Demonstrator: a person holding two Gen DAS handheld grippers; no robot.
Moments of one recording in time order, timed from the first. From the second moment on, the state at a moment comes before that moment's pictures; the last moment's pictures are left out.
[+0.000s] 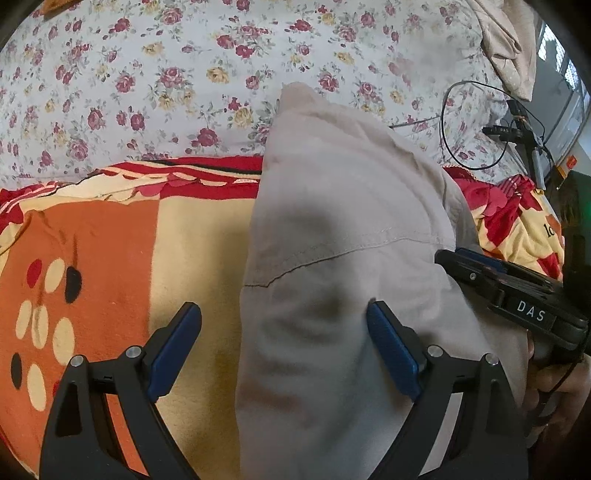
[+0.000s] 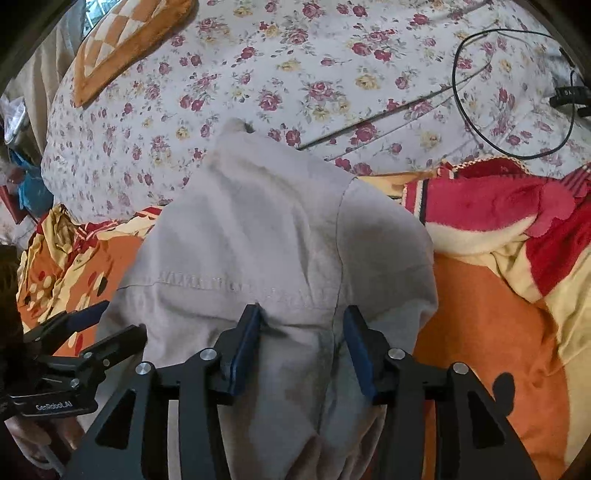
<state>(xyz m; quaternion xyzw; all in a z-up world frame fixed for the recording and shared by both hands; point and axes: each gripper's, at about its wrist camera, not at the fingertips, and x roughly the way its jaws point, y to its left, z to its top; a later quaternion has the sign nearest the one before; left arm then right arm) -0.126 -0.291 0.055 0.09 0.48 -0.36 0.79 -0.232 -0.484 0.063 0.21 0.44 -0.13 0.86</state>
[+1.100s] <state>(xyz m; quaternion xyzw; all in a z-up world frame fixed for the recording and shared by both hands) -0.061 -0.312 0.027 0.00 0.59 -0.50 0.64 -0.242 -0.528 0.030 0.40 0.38 0.01 0.83</state>
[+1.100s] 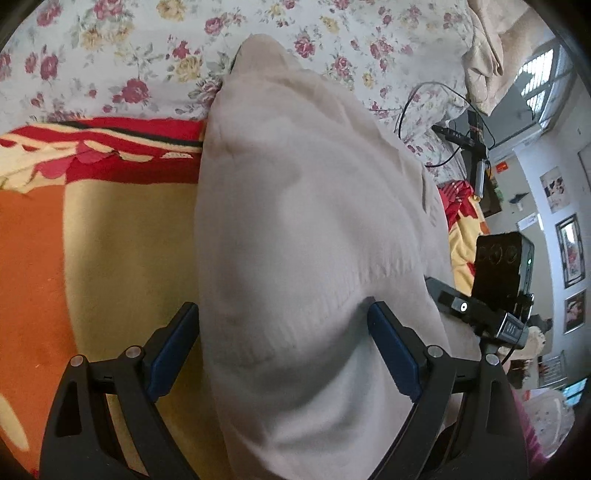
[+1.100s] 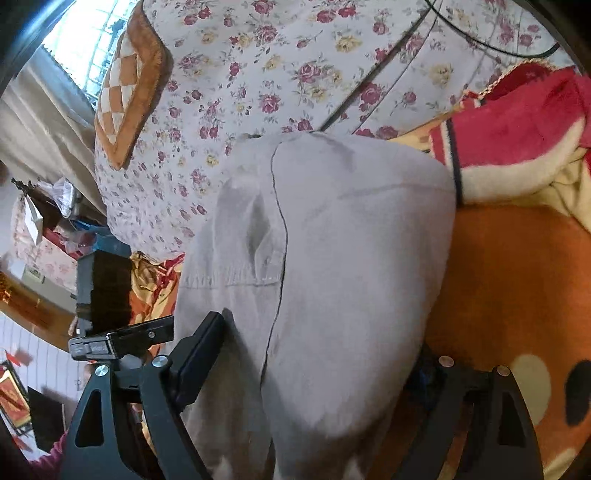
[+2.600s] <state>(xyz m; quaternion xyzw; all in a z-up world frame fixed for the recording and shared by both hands) -0.170 -0.125 0.077 0.02 0.52 -0.42 0.75 -0.260 -0.340 0.073 0.25 0.44 0.04 0.86</state>
